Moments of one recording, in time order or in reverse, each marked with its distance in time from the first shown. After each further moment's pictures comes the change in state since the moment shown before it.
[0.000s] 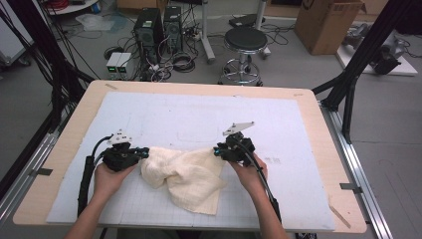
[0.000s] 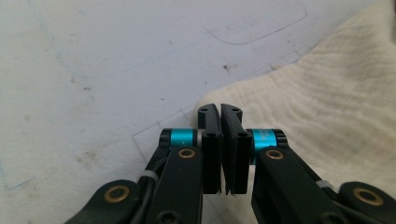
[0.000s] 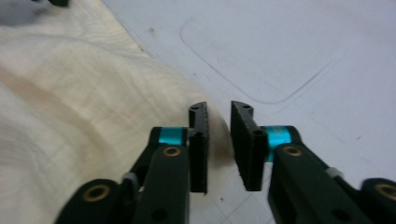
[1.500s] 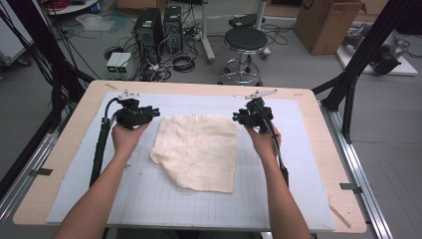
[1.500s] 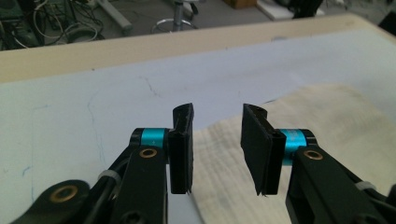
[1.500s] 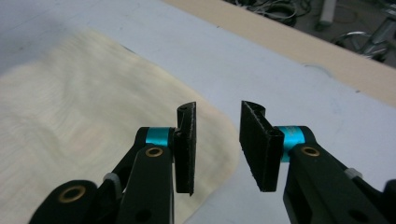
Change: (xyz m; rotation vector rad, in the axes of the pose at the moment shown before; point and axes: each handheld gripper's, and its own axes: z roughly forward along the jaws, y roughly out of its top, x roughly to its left) left arm 0.035 0.093 0.045 -0.115 0.123 -0.102; right arm -0.091 0.043 -0.022 -0.090 -0.163 0.110
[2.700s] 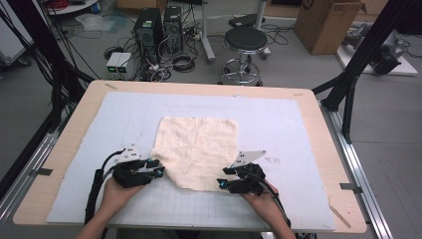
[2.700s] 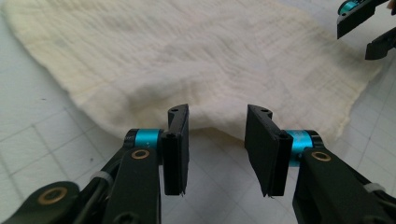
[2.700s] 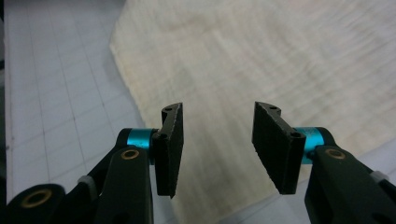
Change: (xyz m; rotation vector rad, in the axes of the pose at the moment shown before) left arm -0.064 -0.115 -0.060 0.091 -0.300 0.171; right arm 0.105 -0.118 -0.034 0.084 0.333 -0.204
